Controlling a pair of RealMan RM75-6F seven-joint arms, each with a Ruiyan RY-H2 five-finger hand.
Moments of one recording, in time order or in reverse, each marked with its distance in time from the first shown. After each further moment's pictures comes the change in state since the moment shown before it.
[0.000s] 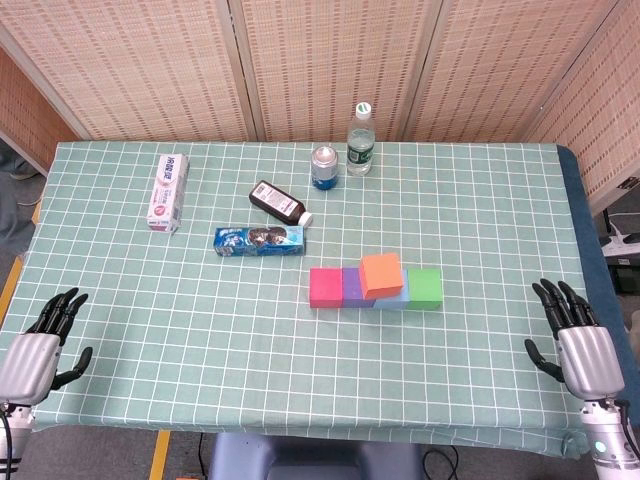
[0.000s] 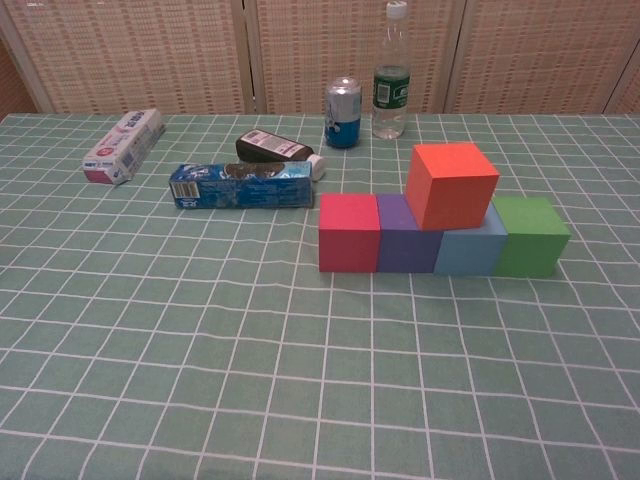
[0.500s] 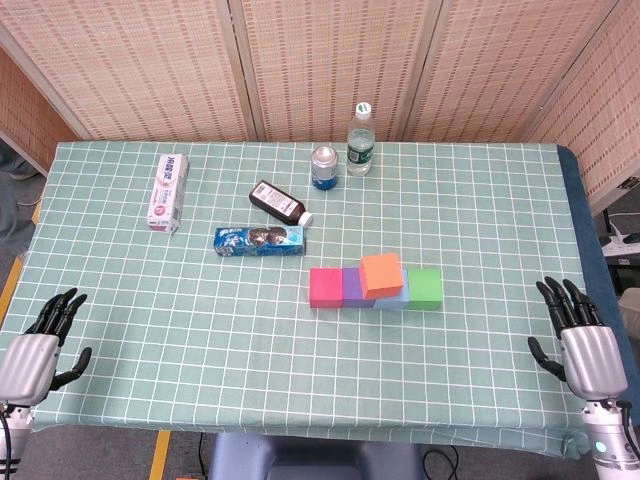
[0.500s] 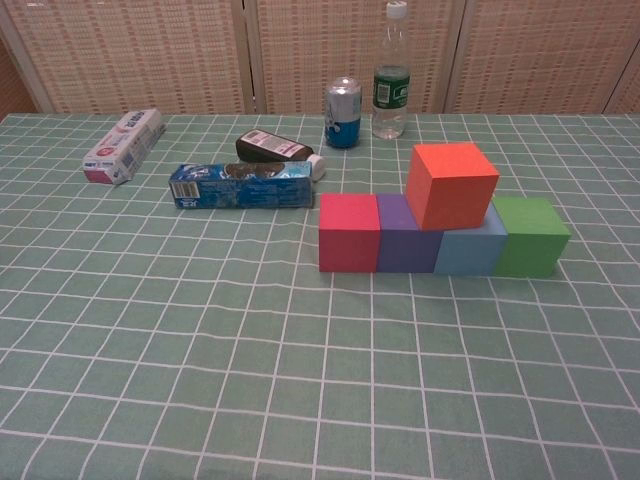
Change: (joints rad) left arm 0.003 0.001 0.002 0.000 0.000 0.002 -0.004; right arm -0.006 -0.016 0.007 0.019 -0.002 0.034 -0.031
